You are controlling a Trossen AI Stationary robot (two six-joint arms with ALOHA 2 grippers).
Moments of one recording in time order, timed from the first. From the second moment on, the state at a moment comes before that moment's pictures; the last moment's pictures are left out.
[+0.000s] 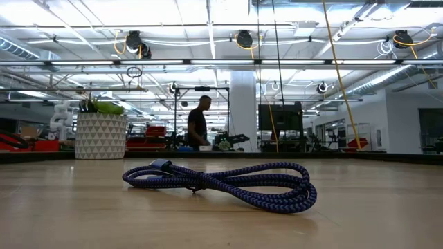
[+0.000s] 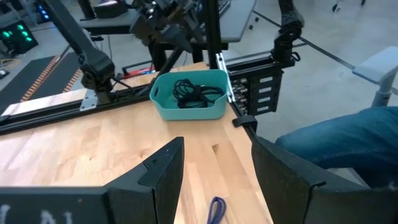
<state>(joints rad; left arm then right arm) -0.70 1.39 1.14 -0.08 -0.45 -0.04 0.92 1.18 1.09 -0.78 -0.15 1.72</state>
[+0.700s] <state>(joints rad) -0.66 1.39 1.14 -0.08 -0.45 -0.09 0.81 1.35 1.39 -0.93 0.33 1.09</state>
